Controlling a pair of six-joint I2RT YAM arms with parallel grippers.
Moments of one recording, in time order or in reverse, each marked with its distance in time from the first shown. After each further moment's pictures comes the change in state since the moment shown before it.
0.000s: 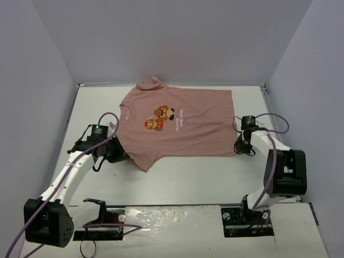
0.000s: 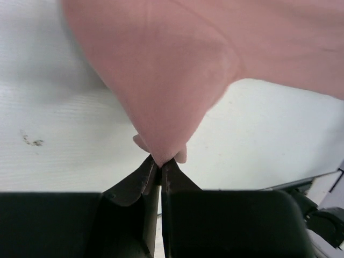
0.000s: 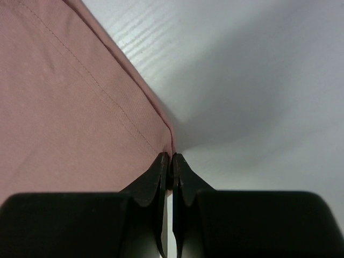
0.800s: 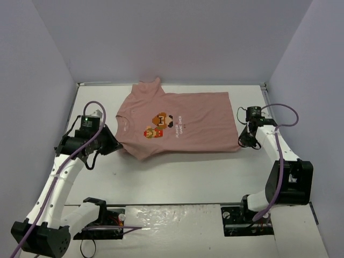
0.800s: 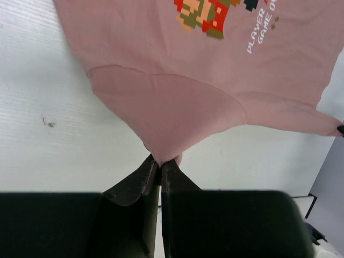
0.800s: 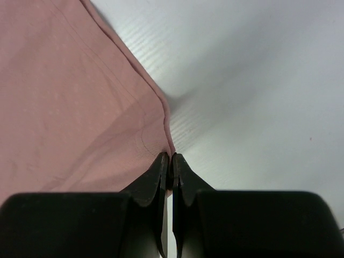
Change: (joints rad) left arm -0.037 -0.139 0.247 -0.248 -0.140 -0.099; right arm 0.001 -0.121 0.137 -0.244 0.041 0.006
